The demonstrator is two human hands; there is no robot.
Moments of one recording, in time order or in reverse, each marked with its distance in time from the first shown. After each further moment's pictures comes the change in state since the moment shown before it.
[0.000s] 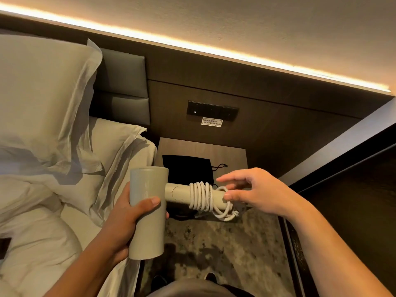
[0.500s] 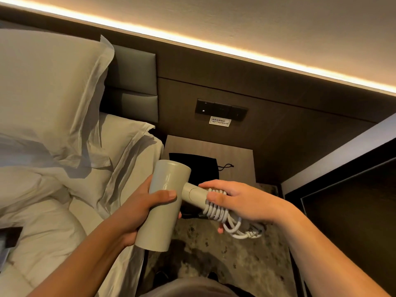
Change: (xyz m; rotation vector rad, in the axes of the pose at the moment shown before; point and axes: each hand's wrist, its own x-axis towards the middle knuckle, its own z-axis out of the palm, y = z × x) left_hand 0.014 0.017 0.008 0.004 -0.176 -0.157; right_hand 0.021 -0.018 0.032 0.028 -0.286 -0.034
